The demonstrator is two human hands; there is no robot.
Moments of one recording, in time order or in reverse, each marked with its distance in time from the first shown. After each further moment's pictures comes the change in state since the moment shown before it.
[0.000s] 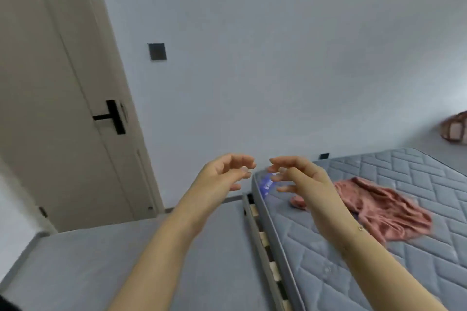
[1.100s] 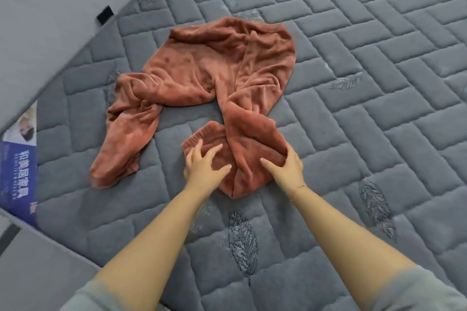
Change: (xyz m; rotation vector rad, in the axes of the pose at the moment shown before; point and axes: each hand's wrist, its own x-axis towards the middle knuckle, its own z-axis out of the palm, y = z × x) left_hand 0.445 -0.594 0.570 0.777 -0.888 -0.073; right_hand 0.169 0.656 -0.459 -0.402 1.069 0.875
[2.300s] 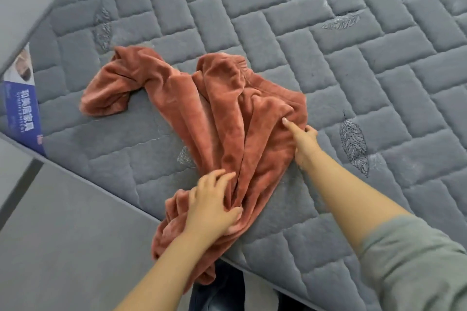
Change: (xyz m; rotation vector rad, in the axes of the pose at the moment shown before) left_hand -0.201 -0.031 0.087 0.227 -0.103 0.154; right_hand -0.041 0.072 -0.054 0.762 -0.043 0.496
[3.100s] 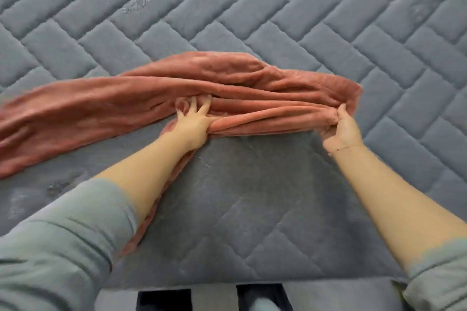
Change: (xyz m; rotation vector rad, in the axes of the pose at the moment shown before) left_hand 0.159 0.311 0.149 0.704 -0.382 0.547; right_hand 0.016 -0.049 -0.447 0.747 0.377 -0.164
